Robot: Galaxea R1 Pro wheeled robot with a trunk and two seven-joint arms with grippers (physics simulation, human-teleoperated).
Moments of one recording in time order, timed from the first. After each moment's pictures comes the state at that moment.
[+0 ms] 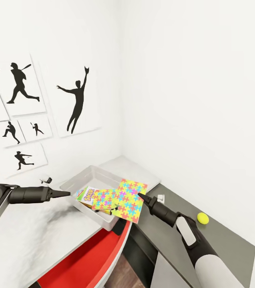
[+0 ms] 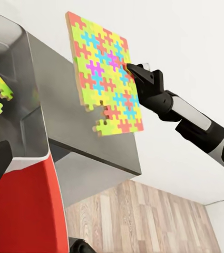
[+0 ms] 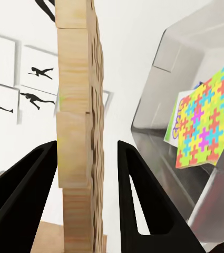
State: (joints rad) left arm -0.71 0.52 -0.06 -1.02 0.24 0.94 -1.50; right arm -0.60 0.06 -0.12 -0.72 -0.71 0.63 0.78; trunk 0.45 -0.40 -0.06
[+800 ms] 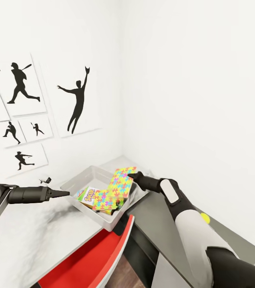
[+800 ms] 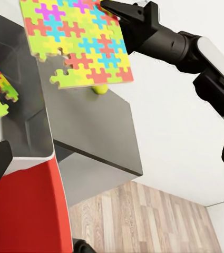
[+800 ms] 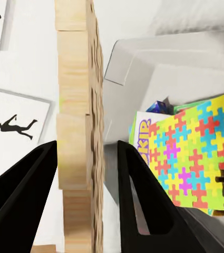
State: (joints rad) left arm -0.71 0.53 -0.05 -1.02 0.24 0.94 -1.50; right arm -0.92 0.17 -0.12 -0.63 -0.72 0.72 0.21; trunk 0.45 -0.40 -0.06
